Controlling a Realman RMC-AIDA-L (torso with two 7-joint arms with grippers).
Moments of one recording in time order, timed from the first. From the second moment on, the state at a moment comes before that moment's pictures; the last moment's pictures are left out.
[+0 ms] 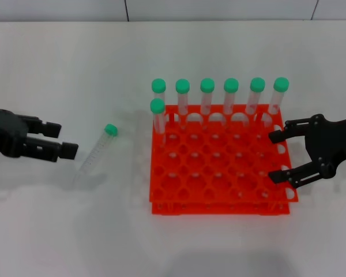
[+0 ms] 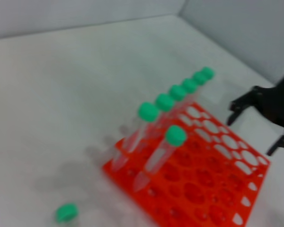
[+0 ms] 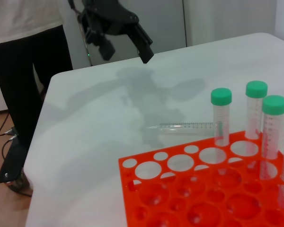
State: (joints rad) left arm -0.45 -1.96 0.75 1.17 2.16 1.92 -2.06; right arm 0.59 1.96 -1.00 -0.79 -2.02 -1.64 1.42
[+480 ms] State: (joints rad) left arm -0.58 -1.96 0.85 1.19 2.46 1.91 -2.34; right arm 0.59 1.97 -1.00 -0.79 -2.02 -1.62 1.39
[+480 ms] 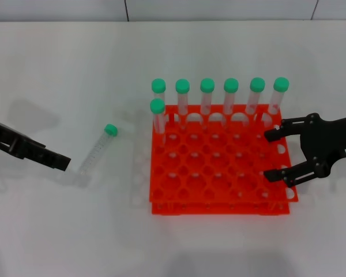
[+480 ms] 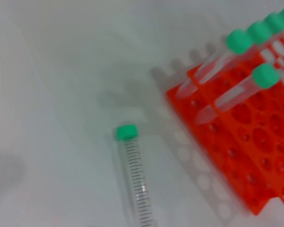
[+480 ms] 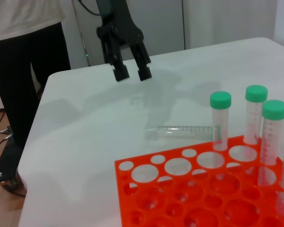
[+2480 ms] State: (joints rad) left arm -0.76 -2.06 1.02 0.90 2.76 1.59 -2.44; right arm 0.60 2.00 -1.01 -0.79 -2.02 -1.60 1.38
